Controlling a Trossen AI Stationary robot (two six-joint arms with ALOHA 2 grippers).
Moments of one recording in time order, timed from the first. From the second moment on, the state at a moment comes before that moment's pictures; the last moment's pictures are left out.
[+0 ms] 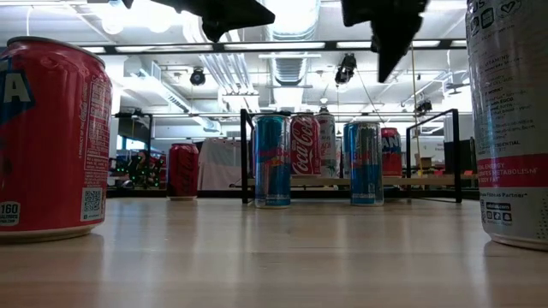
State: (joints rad) left arm 0.00 1.30 0.92 0.21 -0.20 0.10; right arm -0.03 1.52 1.47 -1.24 0.11 0.23
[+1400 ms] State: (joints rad) left arm 0.00 1.30 0.92 0.20 -0.20 0.10; right arm -0.02 1.52 1.47 -1.24 0.19 0.06
